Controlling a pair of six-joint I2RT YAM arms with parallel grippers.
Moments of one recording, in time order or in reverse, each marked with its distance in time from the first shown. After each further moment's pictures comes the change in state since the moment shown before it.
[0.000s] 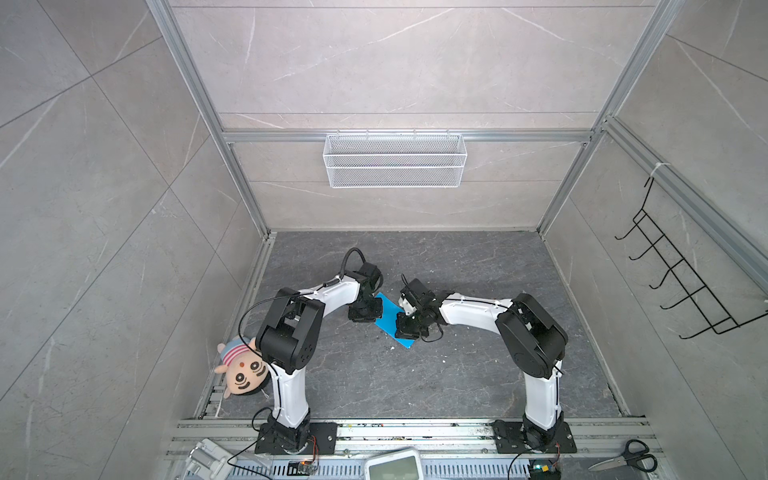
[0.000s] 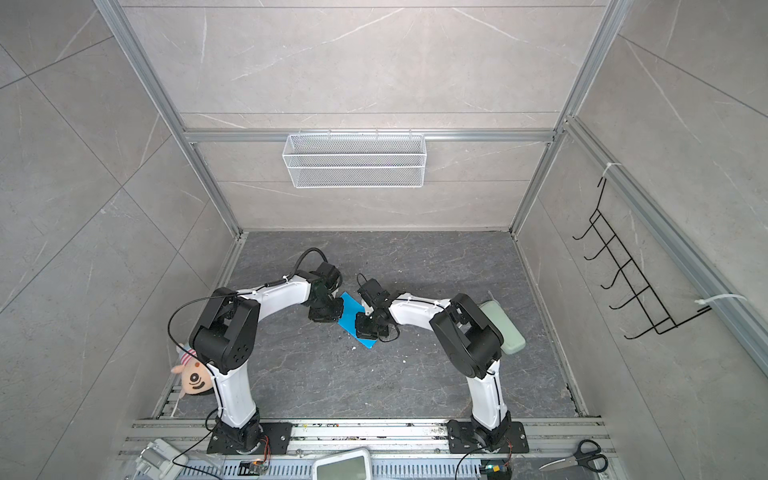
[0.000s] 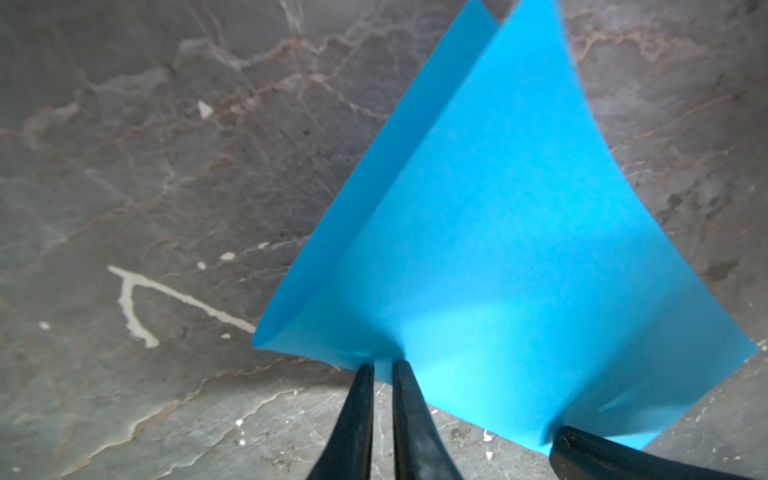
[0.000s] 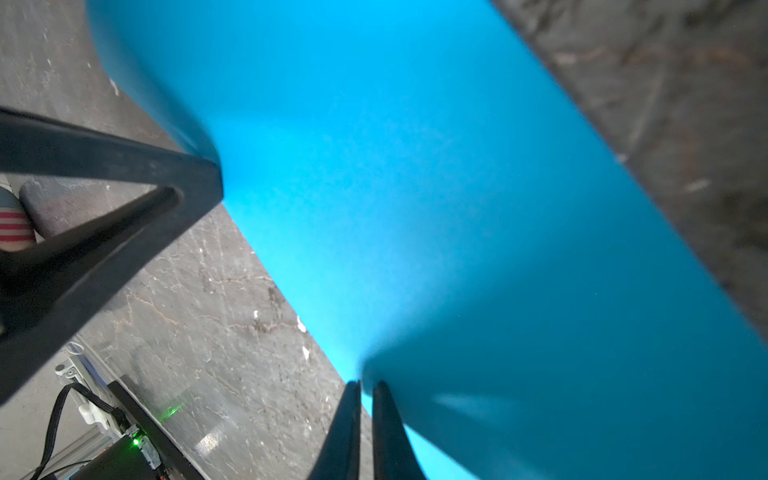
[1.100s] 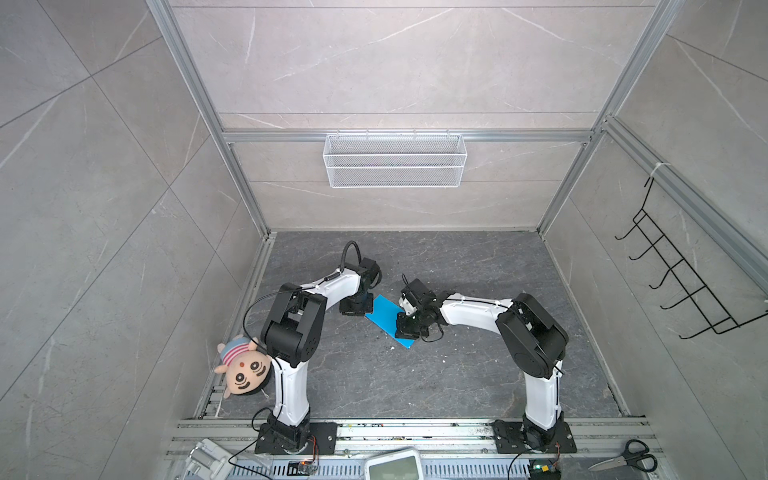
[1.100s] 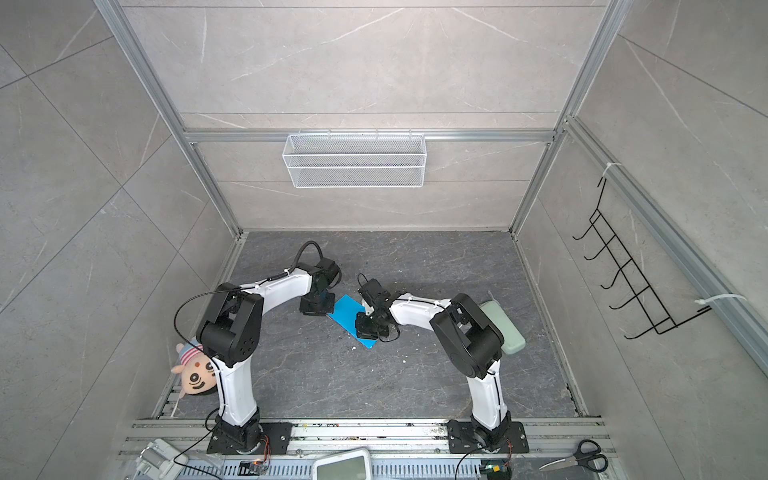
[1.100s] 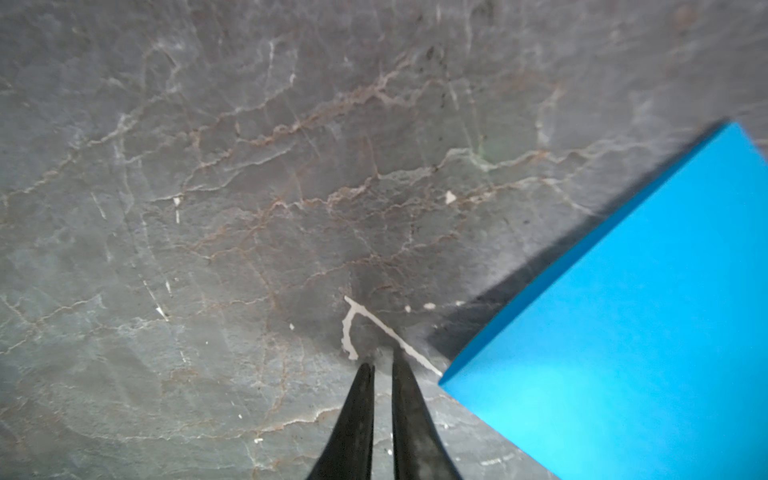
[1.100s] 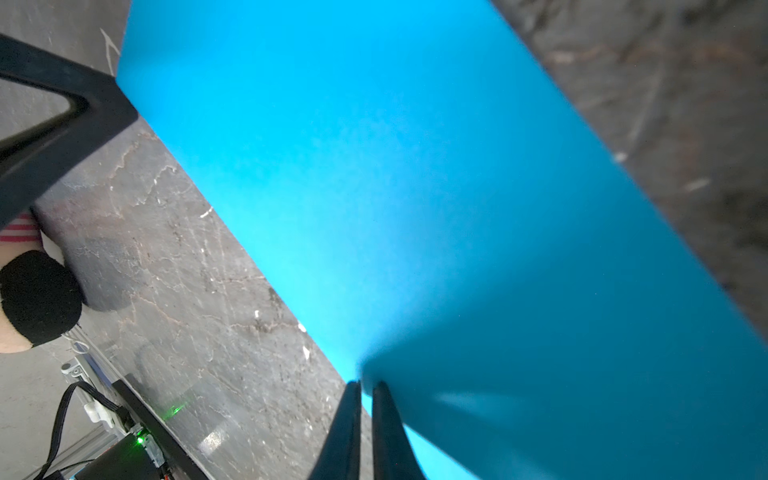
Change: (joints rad) left arm 0.017 0.028 0.082 -0.116 -0.234 -0.027; right arm -0.003 -0.001 -0.010 0.014 -0.008 0.005
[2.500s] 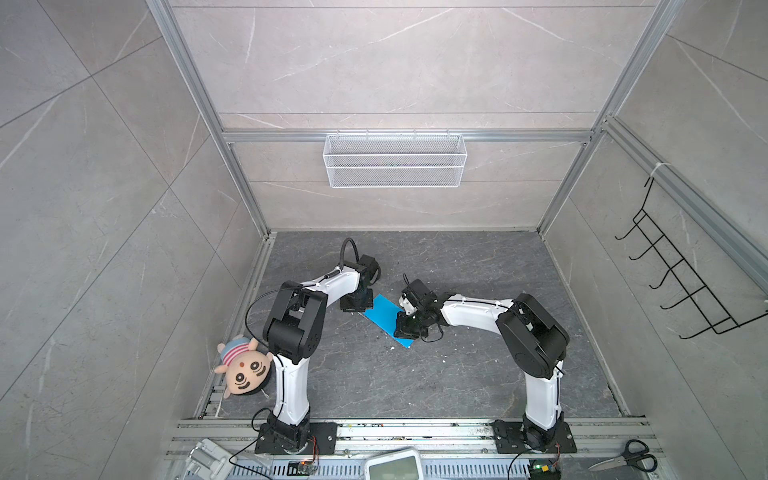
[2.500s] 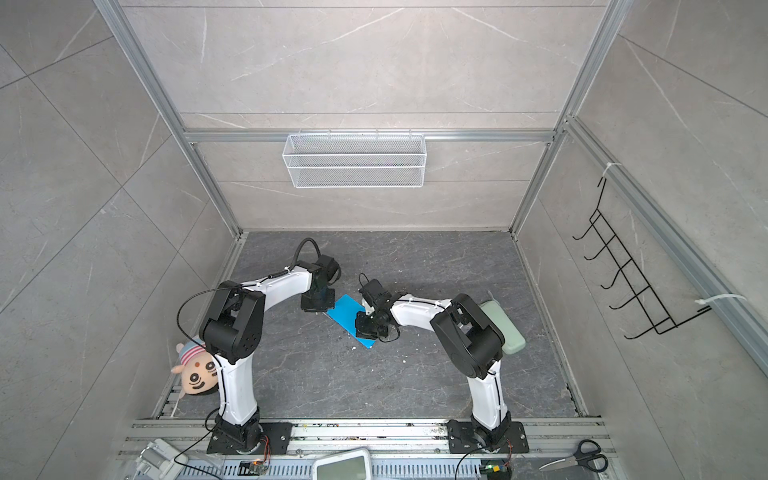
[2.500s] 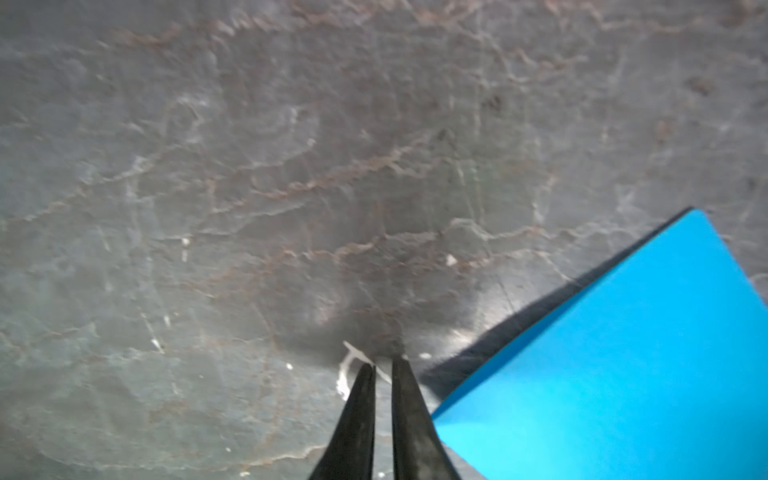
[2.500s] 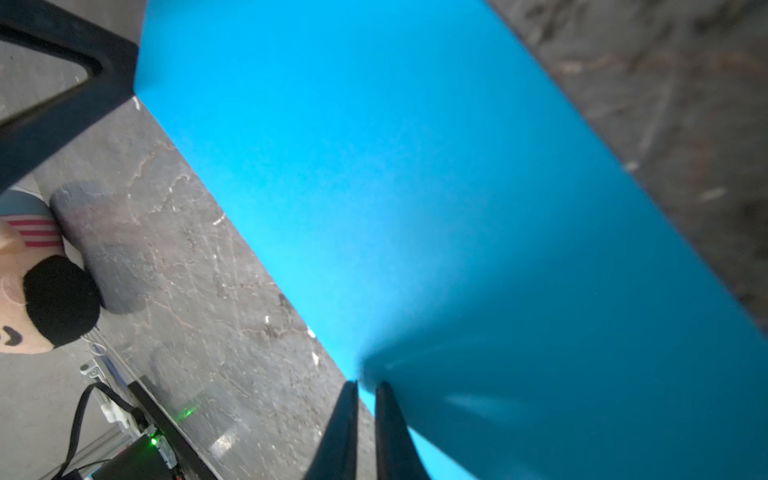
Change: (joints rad) left arm 0.030 0.045 0.038 0.036 -0.017 -0.040; right arm -0.003 -0.013 -0.019 0.053 -0.013 0.023
